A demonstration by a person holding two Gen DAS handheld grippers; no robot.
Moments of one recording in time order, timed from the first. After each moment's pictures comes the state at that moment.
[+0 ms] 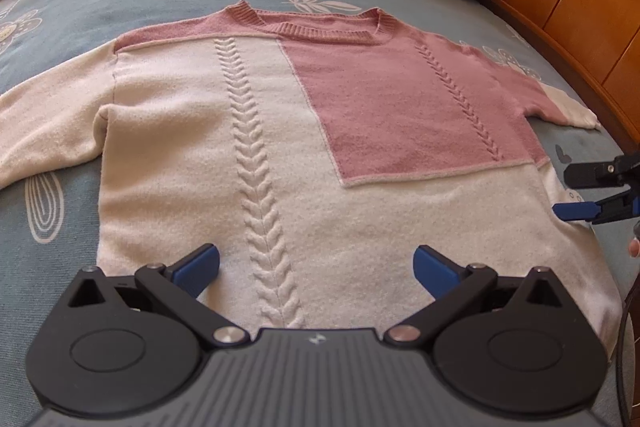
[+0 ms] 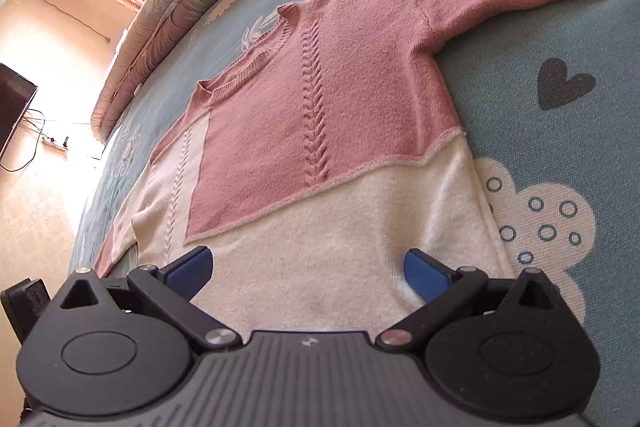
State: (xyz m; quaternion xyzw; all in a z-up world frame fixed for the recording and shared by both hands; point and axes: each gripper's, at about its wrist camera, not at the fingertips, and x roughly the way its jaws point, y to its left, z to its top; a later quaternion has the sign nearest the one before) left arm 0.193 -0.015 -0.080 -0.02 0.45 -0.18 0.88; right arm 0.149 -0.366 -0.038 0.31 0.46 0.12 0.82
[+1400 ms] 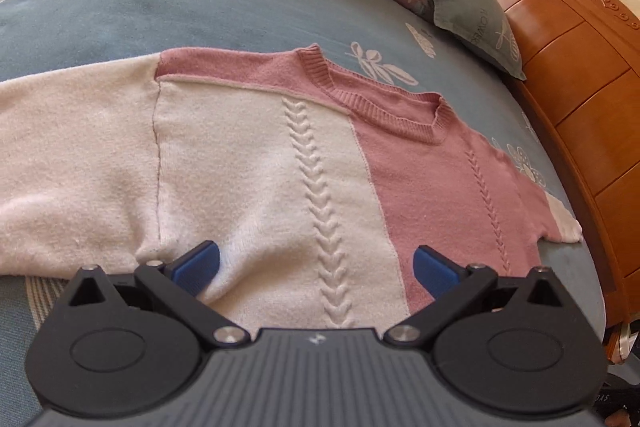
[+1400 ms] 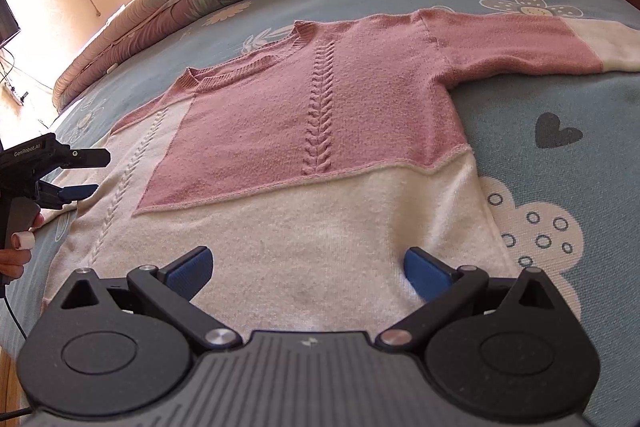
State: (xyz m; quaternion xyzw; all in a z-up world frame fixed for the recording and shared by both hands) left arm 0.289 0.041 -0.085 -0.16 0.47 -0.18 0.85; right arm 0.125 -0.318 -0.039 0.16 0.41 0.07 0.90
